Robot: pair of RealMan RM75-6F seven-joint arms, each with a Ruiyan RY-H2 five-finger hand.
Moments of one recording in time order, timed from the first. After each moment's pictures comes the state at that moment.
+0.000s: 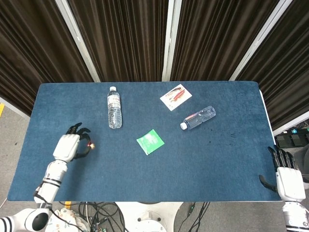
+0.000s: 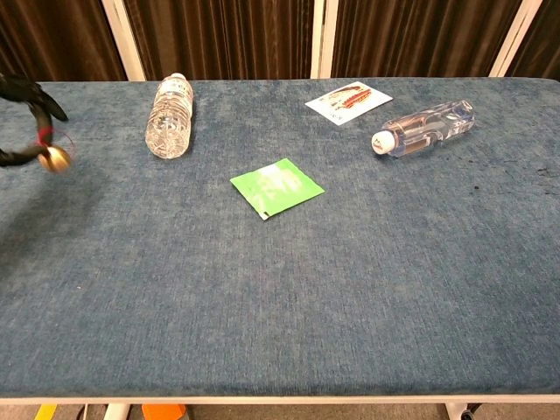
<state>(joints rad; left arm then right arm) -0.42 -1.38 -0.16 -1.65 1.23 1.13 0.16 0.01 -1.19 0.05 -1.58 -1.46 1.48 -0.02</state>
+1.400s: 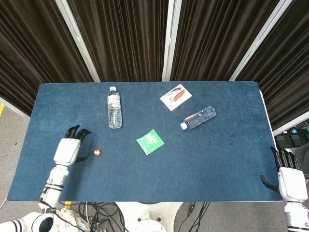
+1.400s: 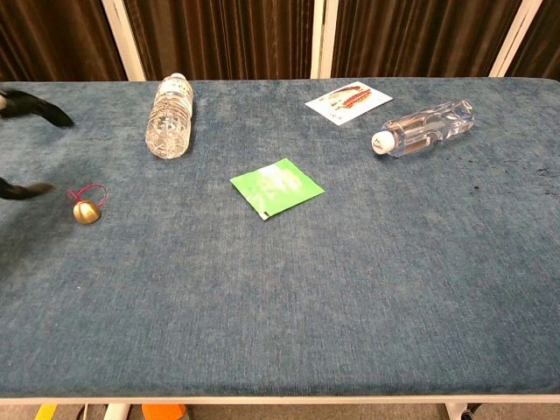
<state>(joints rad) -0.37 -1.47 -0.10 -1.51 1.32 1.30 0.25 0.01 -1.18 0.06 -1.59 -1.45 1.49 -0.02</state>
